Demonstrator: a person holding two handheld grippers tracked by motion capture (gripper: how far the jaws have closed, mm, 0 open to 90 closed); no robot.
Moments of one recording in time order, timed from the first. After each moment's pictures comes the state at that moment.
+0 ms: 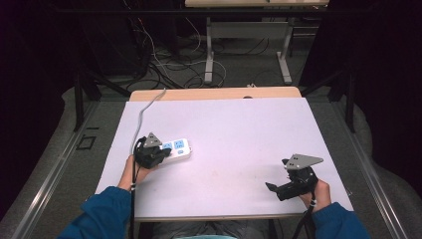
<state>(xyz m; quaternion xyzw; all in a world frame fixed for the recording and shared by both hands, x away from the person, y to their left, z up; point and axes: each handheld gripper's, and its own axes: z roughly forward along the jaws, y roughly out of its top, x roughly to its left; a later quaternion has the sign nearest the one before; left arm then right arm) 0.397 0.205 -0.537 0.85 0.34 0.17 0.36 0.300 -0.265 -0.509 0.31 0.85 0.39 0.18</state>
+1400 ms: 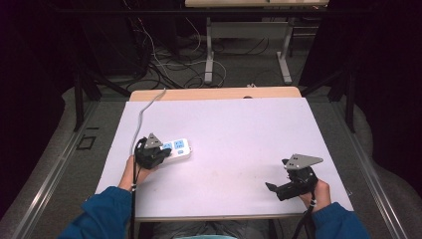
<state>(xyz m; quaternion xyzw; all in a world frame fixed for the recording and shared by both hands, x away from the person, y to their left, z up) 0.396 0.203 -0.538 0.85 0.34 0.18 0.36 0.300 -0.265 -0.509 0.32 0.85 0.39 0.18</state>
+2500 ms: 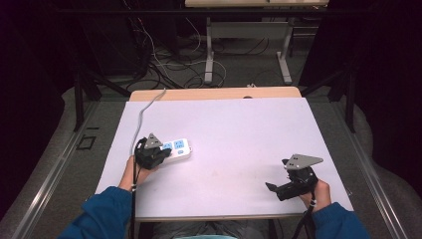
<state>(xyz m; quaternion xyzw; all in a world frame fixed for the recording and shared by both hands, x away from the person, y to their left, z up) 0.395 0.203 -0.539 0.85 0.34 0.19 0.36 0.300 -0.265 -0.509 0.32 0.85 0.39 0.18</state>
